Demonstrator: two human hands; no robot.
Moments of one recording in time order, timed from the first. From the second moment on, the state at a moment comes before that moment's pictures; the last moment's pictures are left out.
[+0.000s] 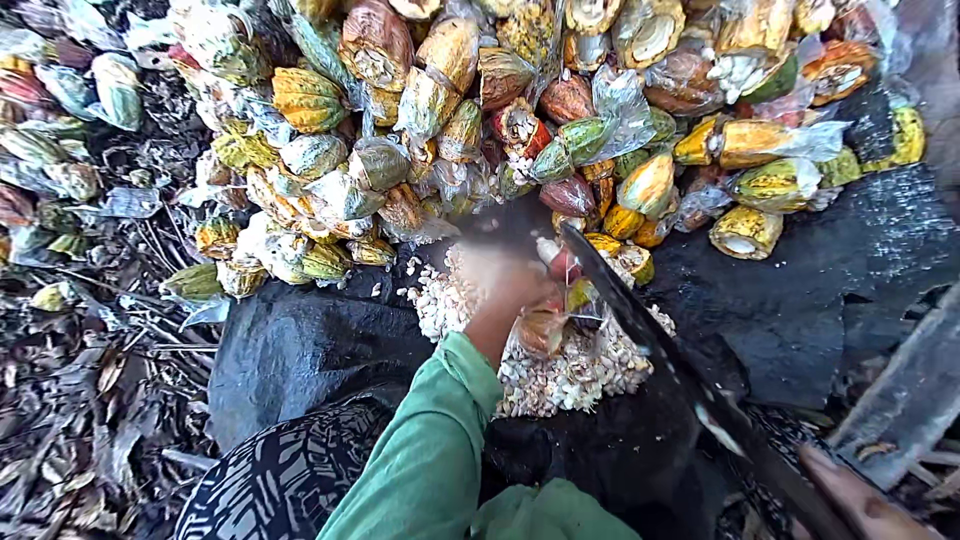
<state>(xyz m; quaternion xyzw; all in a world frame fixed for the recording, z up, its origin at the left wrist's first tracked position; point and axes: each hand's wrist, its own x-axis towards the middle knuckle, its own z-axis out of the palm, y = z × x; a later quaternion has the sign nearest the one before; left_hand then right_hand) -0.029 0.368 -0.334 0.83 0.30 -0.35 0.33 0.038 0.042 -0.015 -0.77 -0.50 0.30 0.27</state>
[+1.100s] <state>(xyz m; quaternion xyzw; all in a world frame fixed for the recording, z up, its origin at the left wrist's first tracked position) -0.222 0.366 0.073 0.30 0.33 0.48 0.76 -0.119 0.111 -0.064 -0.59 -0.65 0.13 0.45</state>
